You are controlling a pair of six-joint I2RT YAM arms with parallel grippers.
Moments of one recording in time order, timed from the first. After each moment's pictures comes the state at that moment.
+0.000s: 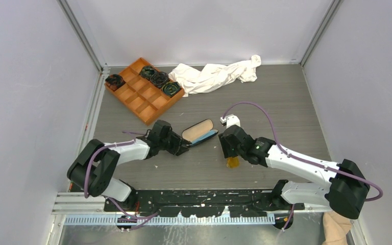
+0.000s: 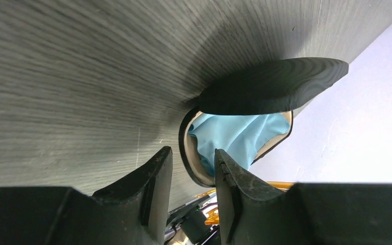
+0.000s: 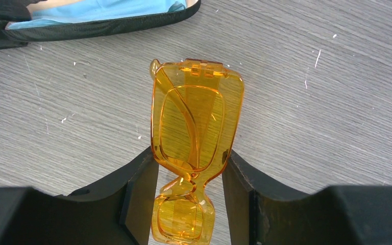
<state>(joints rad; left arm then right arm) -0.55 1.45 0.53 0.07 0.21 -1.56 0.89 1.15 0.70 -0.44 0.33 0.40</state>
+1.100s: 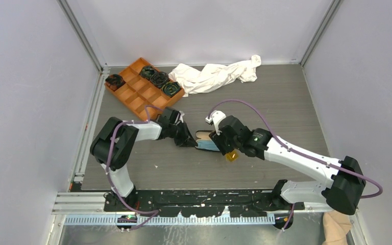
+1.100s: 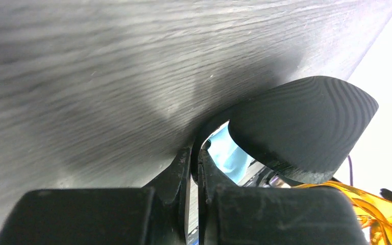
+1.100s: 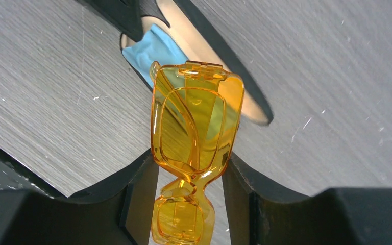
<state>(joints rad) -0.51 1.76 0.82 -0.04 0.49 -0.93 0.90 1.19 0.88 -0.53 0.20 0.10</state>
